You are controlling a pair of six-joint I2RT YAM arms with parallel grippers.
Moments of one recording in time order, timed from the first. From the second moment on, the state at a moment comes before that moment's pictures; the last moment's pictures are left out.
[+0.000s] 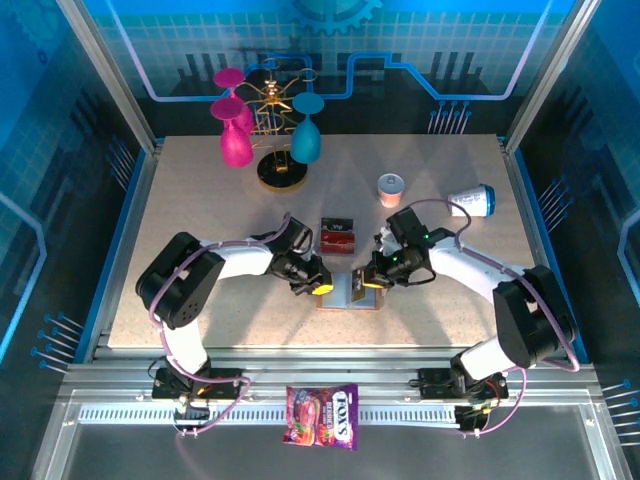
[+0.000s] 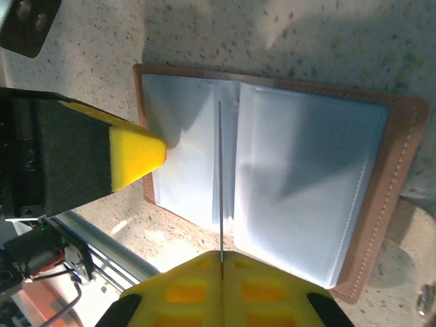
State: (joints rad) left arm -0.57 1.81 0.91 -0.22 0.66 -0.97; right arm 0.44 1.48 0.89 -0.63 -0.54 0.55
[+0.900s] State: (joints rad) left arm -0.45 1.61 0.82 -0.25 0.63 -0.97; right arm 0.60 1.68 1.46 -1.18 -0.11 -0.47
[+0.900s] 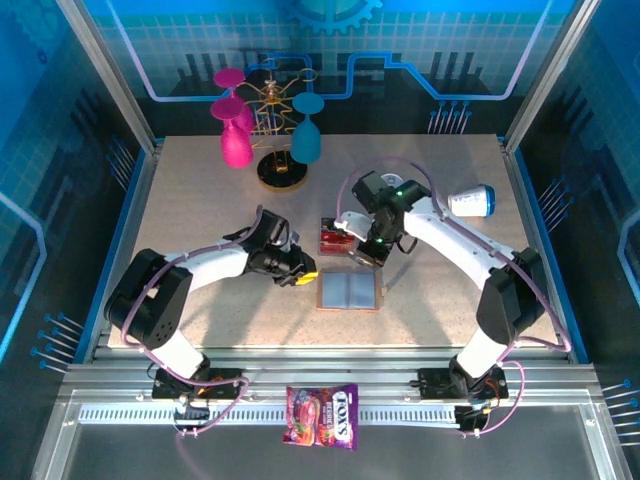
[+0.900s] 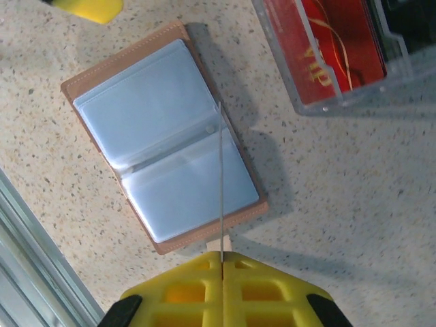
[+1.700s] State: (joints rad) left arm -0.35 1.46 0.72 -0.28 0.60 -0.98; right arm 0.58 2.19 2.19 -1.45 -0.10 -0.80
